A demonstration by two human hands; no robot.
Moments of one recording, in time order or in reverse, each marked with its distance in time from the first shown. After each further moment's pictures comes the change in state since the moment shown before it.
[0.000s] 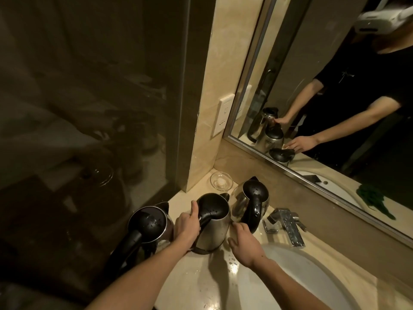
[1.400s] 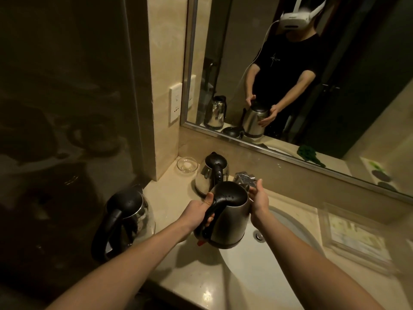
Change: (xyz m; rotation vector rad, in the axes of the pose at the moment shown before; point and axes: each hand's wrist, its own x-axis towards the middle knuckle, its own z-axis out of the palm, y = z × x) left_hand -0.114 0.002 0.017 -0.047 -0.663 0.351; right_hand -0.093 0.040 -0.047 1.587 0.568 0.427
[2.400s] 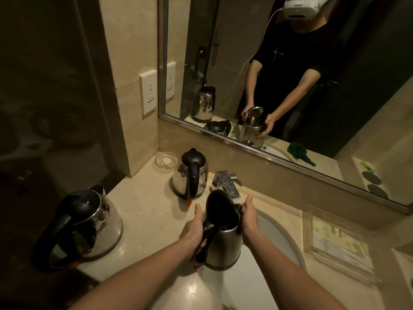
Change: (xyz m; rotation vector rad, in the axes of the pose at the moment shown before) left_hand 0.052 -0.031 0.104 -0.084 0.155 -0.549; right_hand 0.064 0.030 -0.068 -0.240 0.090 0.072
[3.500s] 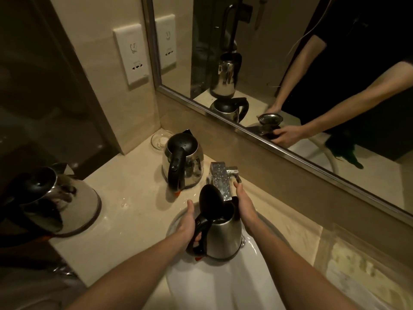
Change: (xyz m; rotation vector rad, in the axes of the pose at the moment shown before) left_hand 0.097 0.011 0.078 -0.264 0.130 -0.113; right_hand 0.137 -0.019 -0.028 -0.358 -0.455 -0.092
